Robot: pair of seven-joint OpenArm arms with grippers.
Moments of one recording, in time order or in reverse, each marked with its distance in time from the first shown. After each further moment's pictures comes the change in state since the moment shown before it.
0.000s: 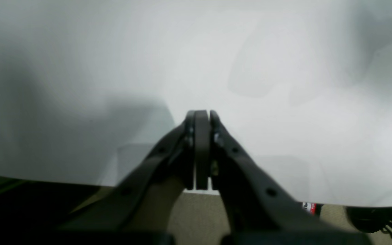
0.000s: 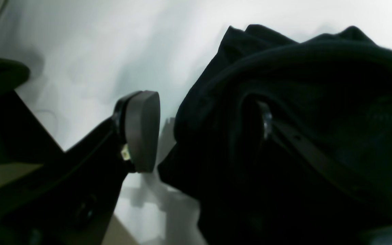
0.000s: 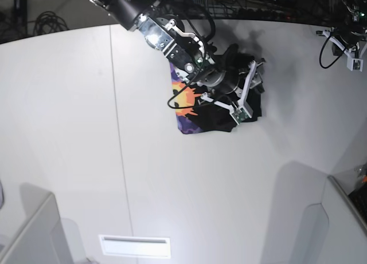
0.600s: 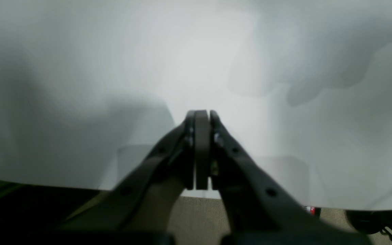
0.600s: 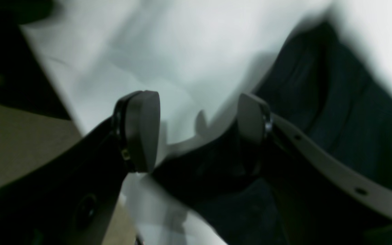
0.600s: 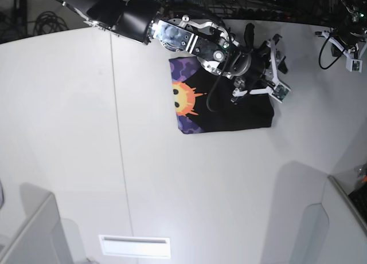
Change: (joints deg) left arm -0.4 0.1 0.0 0.0 0.2 0.0 0.0; right arm 8.7 -0.2 -17.5 1.5 0.3 0.1 -0.7
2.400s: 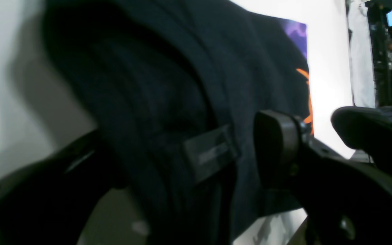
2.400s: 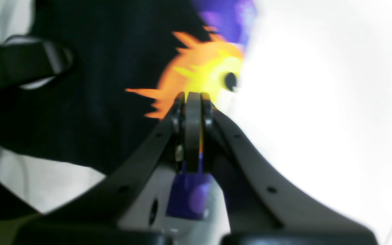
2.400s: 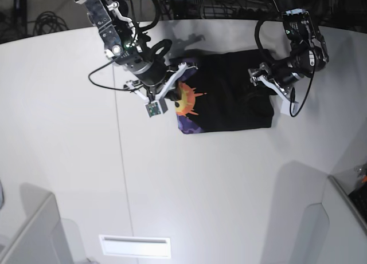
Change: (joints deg) left arm -18.8 8.4 23.3 -13.3 -34.3 8.3 13.4; right arm -25.1 14.1 38.8 16.2 -0.2 0.3 3.5
